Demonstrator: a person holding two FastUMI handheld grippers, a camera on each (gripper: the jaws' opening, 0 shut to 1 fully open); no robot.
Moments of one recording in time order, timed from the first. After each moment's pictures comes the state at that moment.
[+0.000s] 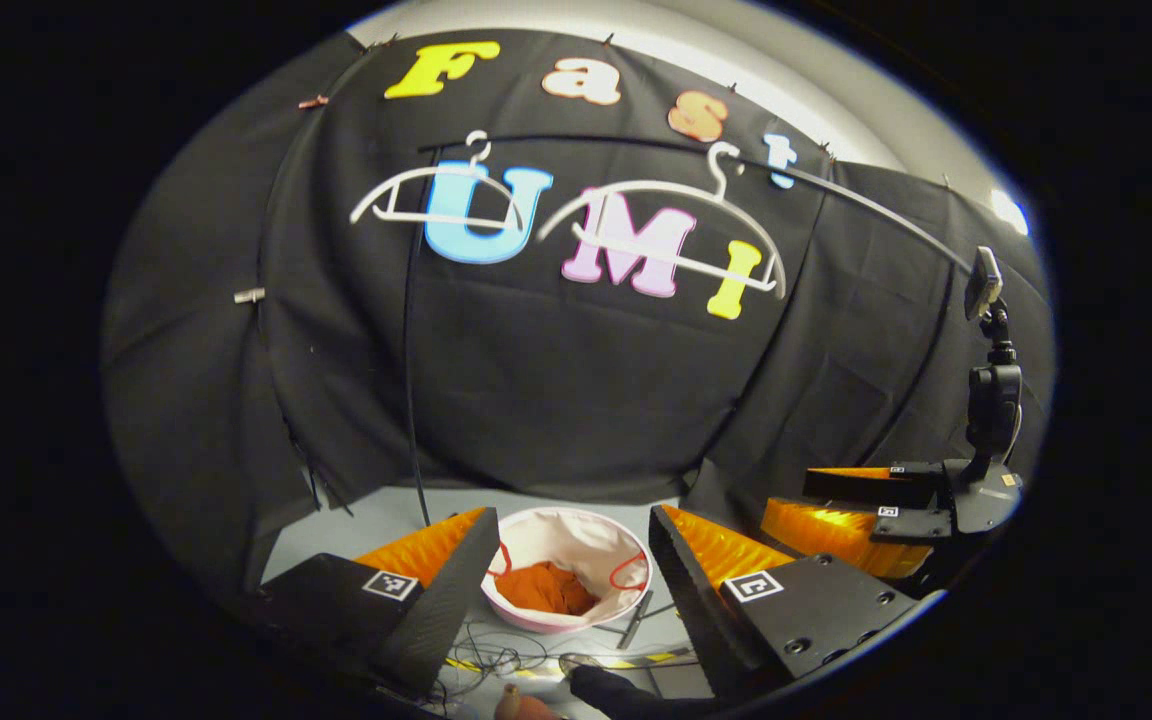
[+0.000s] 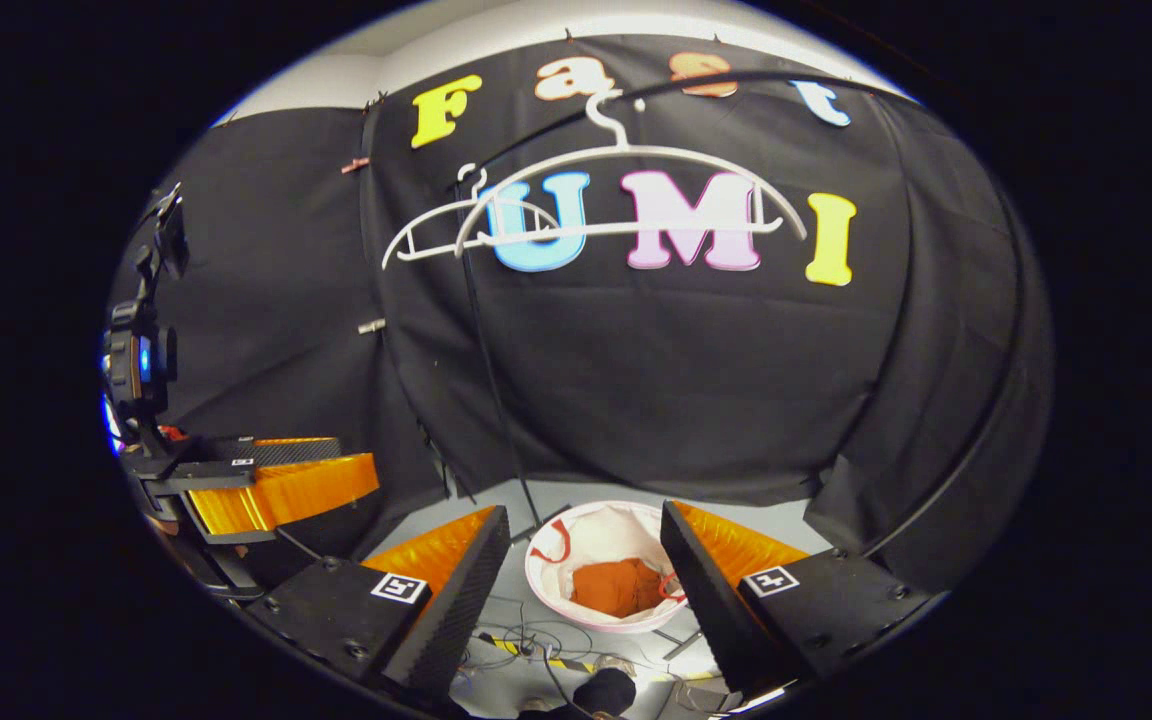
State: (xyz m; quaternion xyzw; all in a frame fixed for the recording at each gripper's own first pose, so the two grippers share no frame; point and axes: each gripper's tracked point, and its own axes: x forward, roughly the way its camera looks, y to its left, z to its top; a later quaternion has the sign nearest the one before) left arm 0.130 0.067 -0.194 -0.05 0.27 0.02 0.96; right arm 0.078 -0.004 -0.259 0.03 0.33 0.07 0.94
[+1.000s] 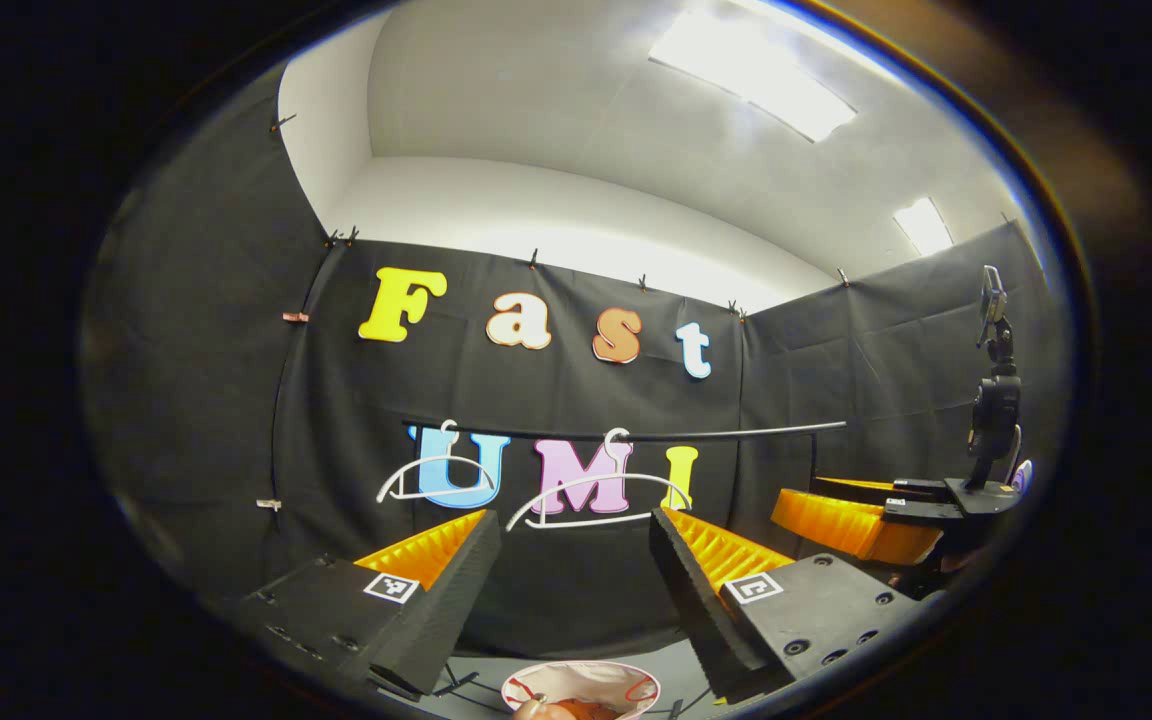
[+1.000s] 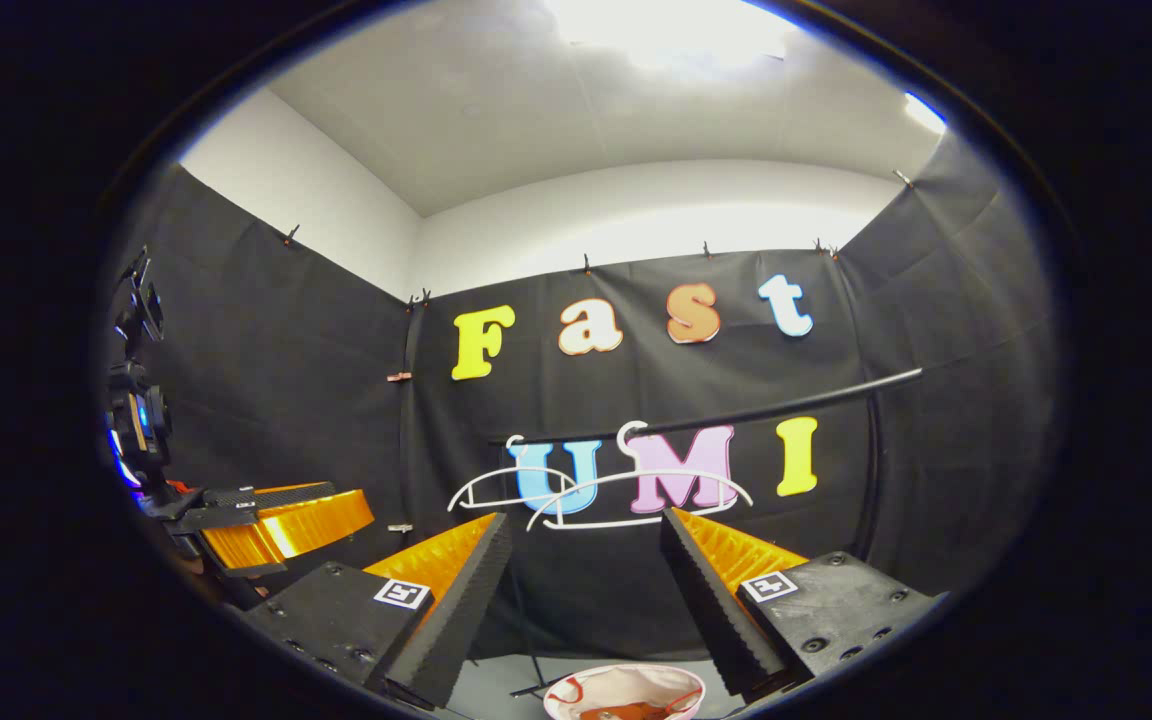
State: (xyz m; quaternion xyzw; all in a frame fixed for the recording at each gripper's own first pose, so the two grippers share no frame) left arm 0.048 0.023 0.055 0.03 -0.04 -0.02 1.00; right arm 0.039 0.008 -0.007 0.04 -0.01 0.06 1.00
